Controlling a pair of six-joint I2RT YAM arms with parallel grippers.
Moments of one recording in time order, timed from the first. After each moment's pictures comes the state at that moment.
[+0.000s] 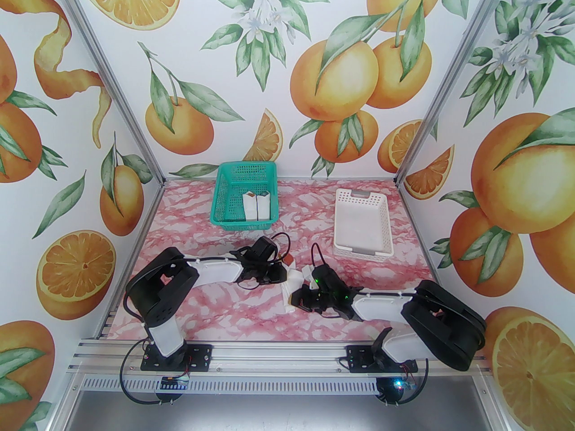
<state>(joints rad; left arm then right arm) -0.80 1.81 0.89 -0.05 0.33 -0.81 0.76 1.43 0.33 0.27 -0.47 1.08</state>
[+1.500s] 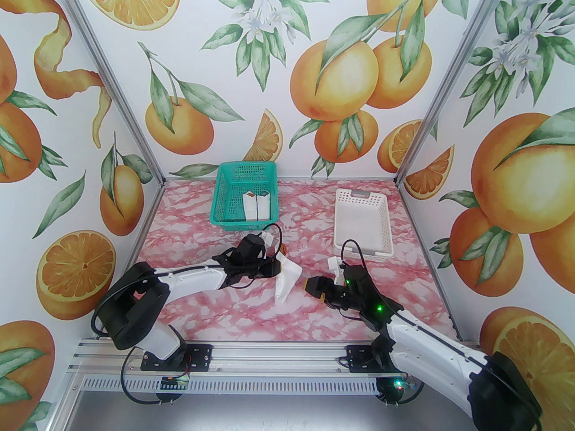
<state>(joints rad) -0.73 1.56 0.74 0.04 0.28 -0.75 0.57 0.87 0.22 0.05 -0.45 1.05</state>
